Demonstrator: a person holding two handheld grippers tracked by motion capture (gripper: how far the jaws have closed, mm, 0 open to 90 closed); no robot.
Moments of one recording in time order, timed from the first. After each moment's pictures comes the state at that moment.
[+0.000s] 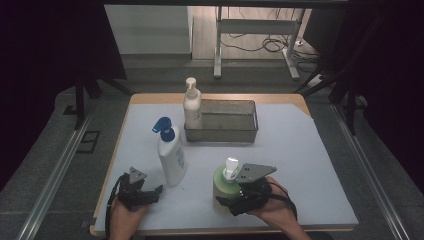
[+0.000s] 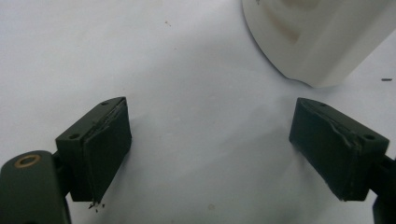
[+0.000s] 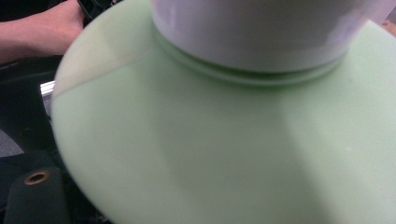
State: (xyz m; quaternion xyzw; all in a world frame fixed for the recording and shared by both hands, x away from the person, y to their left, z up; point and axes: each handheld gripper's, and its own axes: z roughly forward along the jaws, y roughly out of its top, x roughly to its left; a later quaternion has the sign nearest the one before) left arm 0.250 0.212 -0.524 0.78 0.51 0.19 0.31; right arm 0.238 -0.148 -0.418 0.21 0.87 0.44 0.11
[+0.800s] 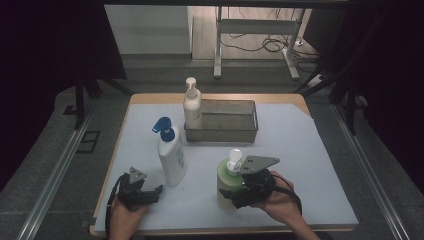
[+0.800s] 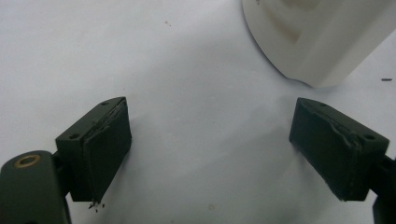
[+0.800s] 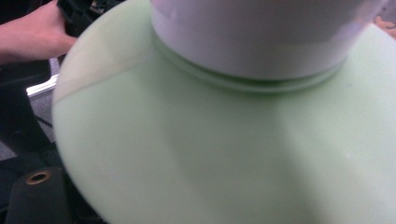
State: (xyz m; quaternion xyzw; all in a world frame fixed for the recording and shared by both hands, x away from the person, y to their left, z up) left arm 0.250 0.212 -0.524 0.78 0.51 0.19 0.31; right arm 0.250 -0.154 -0.402 0.24 0.87 0.42 0.11
